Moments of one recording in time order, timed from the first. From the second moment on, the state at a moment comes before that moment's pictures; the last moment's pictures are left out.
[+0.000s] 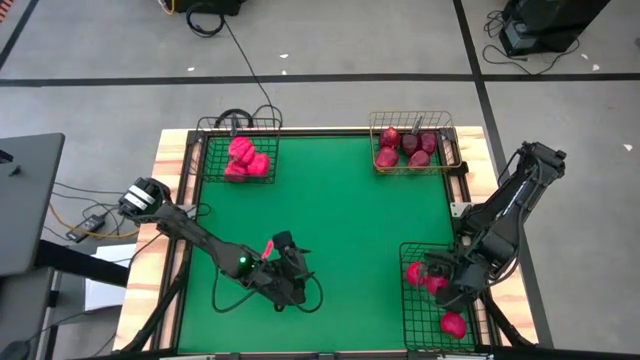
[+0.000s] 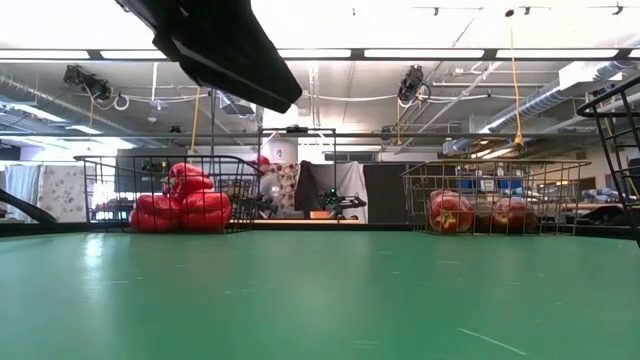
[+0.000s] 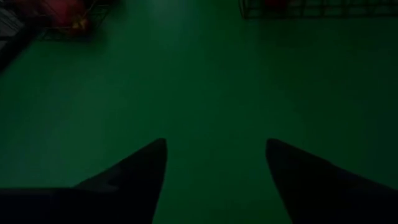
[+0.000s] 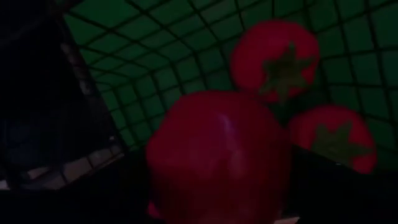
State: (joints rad) left arm -0.54 1.71 1.10 -0.23 -0.70 -0.45; right arm 0.91 1.20 0.96 -1.03 -0.02 1.37
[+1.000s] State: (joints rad) left arm -0.52 1.12 0.89 -0.26 -0.73 -0.34; right arm 0.75 1.19 0.96 -0.40 0.84 0.37
